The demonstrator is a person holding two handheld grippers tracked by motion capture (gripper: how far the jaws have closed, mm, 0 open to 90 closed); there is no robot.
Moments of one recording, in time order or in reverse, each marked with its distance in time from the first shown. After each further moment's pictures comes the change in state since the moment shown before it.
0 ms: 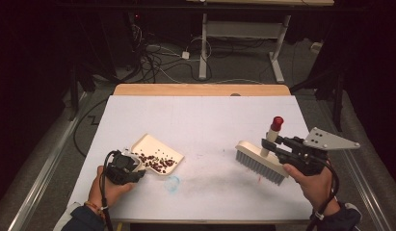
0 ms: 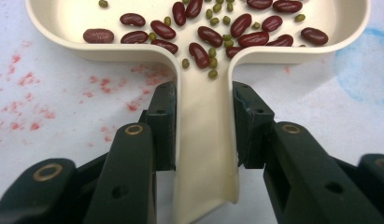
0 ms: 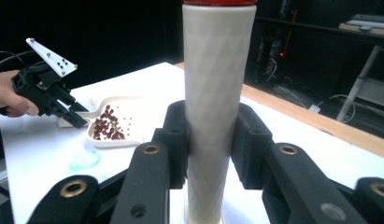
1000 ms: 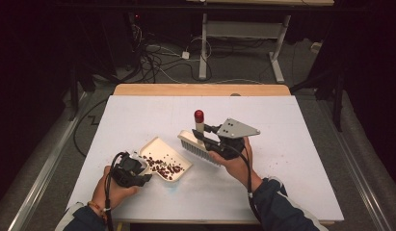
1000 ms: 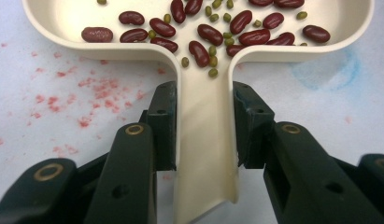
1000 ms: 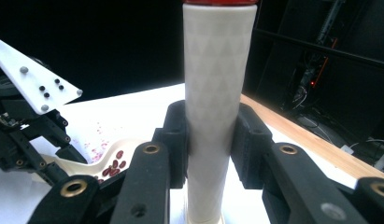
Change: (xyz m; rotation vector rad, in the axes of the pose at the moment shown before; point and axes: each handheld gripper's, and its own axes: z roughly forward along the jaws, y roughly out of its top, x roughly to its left) left arm -0.017 0.005 0.002 0.043 -0.051 0.110; right arm 0.066 0.013 0.164 -0.061 0.078 -0.129
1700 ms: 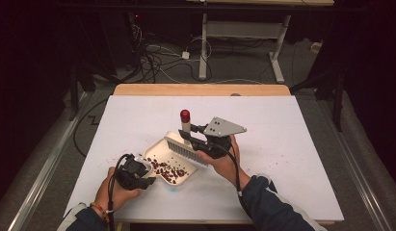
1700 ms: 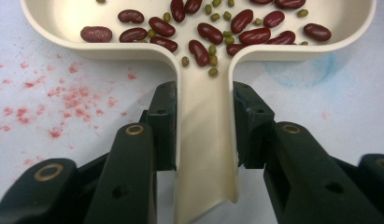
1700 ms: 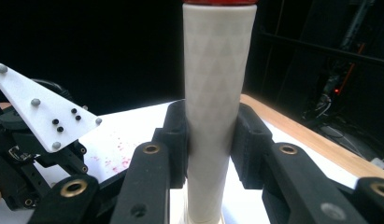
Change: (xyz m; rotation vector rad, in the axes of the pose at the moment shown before) left arm -0.013 0.004 0.002 0.020 -0.029 0.054; right arm 0.016 0.008 0.028 -0.033 0.070 0.007
